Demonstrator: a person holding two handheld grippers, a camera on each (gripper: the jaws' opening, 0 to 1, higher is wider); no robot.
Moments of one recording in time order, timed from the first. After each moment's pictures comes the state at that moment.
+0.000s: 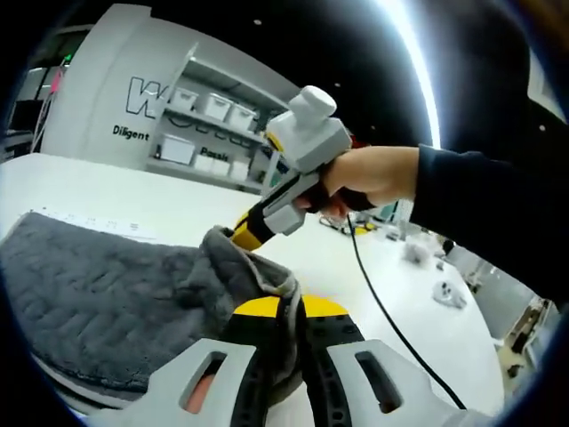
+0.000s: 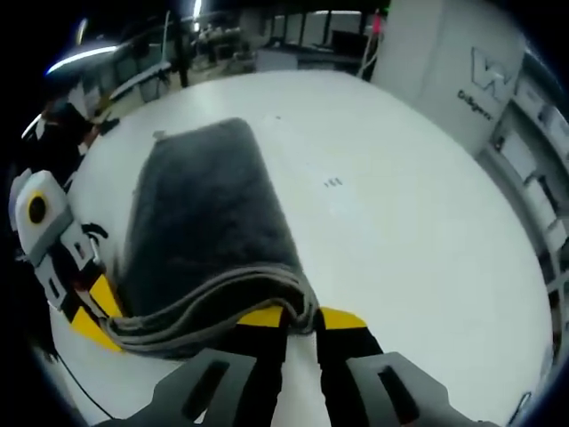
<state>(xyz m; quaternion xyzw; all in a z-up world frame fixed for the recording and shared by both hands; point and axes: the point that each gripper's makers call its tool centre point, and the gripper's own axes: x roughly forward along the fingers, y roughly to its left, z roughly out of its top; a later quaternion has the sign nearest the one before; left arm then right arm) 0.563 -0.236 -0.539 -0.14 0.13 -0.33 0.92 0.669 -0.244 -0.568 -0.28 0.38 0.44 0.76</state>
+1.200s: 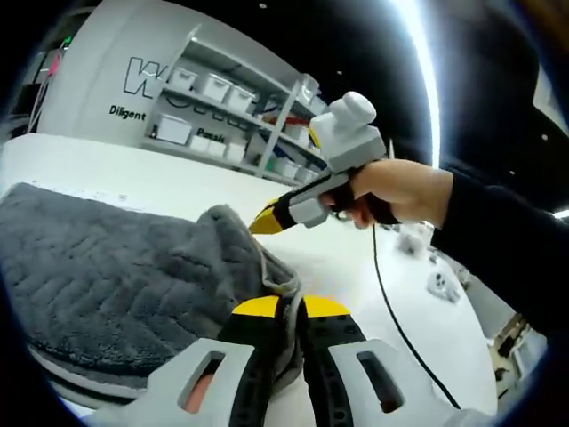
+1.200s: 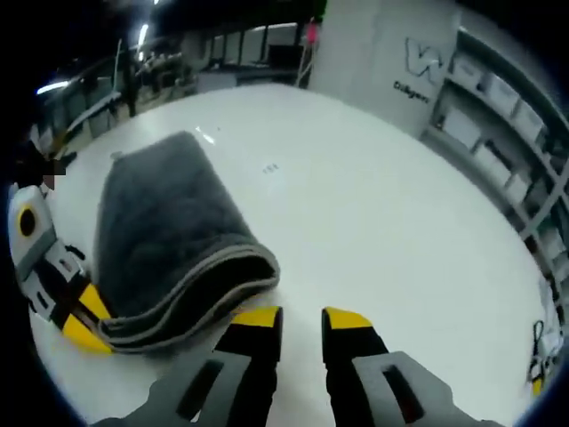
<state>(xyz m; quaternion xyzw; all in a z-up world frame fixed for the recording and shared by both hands) 0.557 -0.253 -0.563 -0.15 0.18 -0.35 0.91 0.684 -0.303 -0.565 -0.20 0.34 0.31 0.87</state>
